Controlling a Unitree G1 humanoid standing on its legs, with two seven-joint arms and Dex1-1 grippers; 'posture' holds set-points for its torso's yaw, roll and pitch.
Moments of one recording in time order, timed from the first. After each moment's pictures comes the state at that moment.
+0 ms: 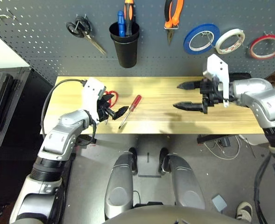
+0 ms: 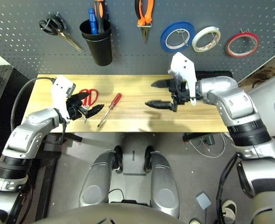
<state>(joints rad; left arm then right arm) -0.37 0.47 -0.11 0.00 -0.25 0.58 -0.54 -0.52 -0.70 0.17 0.05 0.36 0.41 1.21</state>
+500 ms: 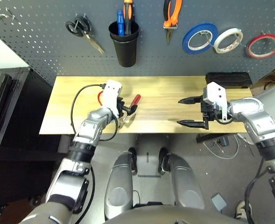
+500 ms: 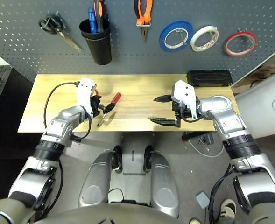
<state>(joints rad) -0.54 0.27 -0.14 0.39 -0.10 0.55 -0.40 -0.46 -0.65 0.18 0.28 0.24 0.02 1.31</state>
